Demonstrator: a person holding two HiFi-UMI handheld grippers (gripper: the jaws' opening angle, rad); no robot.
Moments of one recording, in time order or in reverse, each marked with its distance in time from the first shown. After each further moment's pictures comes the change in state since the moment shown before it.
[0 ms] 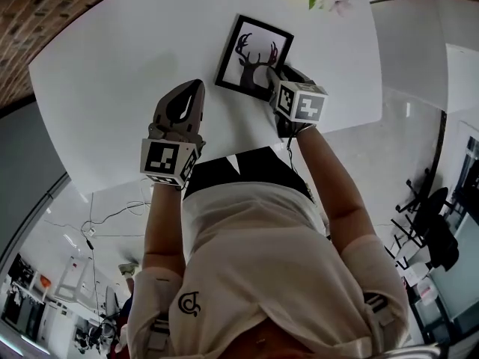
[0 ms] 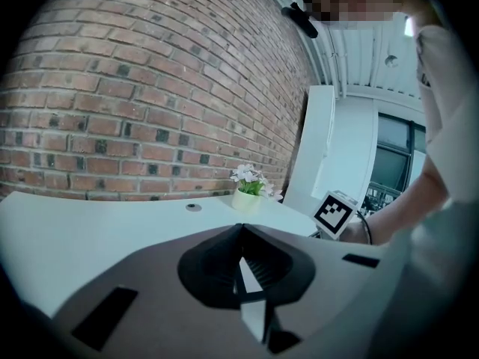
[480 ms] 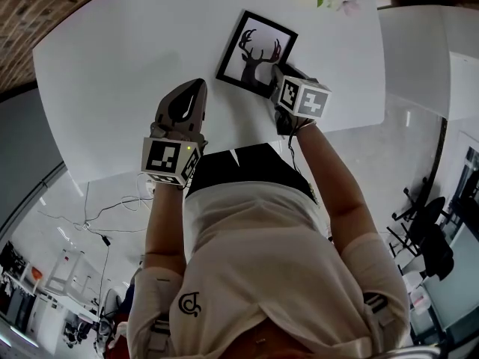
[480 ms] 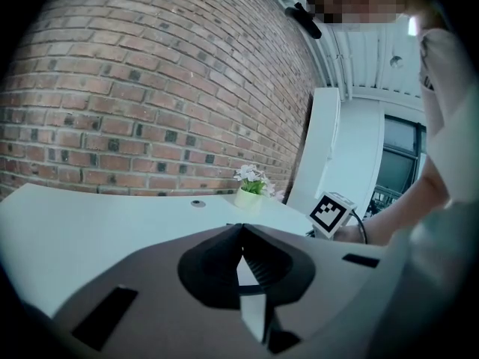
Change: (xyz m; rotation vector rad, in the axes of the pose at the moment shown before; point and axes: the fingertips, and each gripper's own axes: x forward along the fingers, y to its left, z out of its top) left arm -0.012 -0.007 -0.014 -0.029 -0.013 0.044; right arm 0.006 -0.004 -0.008 0.046 0.011 0.007
